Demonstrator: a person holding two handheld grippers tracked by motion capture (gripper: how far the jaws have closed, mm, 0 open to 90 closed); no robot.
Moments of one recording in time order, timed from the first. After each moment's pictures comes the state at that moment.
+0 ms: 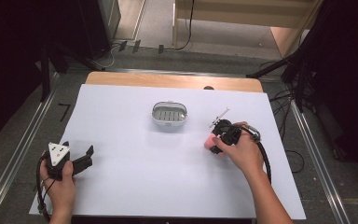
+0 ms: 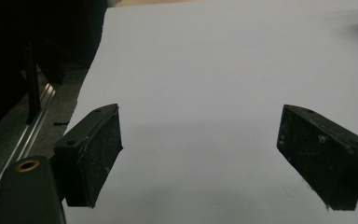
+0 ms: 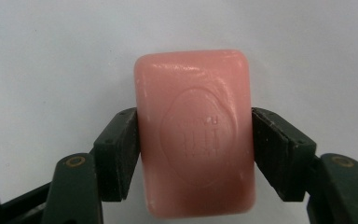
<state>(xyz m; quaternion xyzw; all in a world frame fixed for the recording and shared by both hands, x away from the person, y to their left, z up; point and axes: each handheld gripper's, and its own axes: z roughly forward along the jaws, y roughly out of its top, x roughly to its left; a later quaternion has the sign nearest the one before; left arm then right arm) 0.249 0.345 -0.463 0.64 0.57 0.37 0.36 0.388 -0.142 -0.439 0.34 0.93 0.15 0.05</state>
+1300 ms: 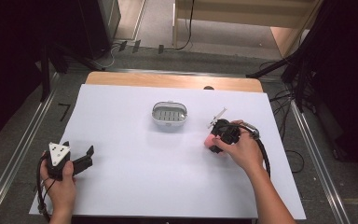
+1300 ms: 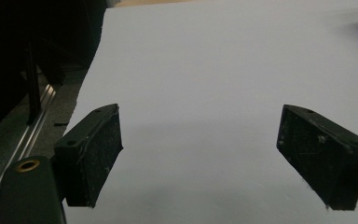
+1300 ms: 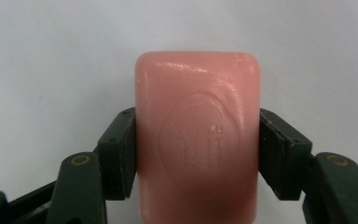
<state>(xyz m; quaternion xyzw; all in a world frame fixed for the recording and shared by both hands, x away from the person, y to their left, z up) 0.249 0.344 -0.463 0.64 0.57 0.37 0.36 0.392 -0.140 -0.439 0.29 0.94 0.15 0.05</state>
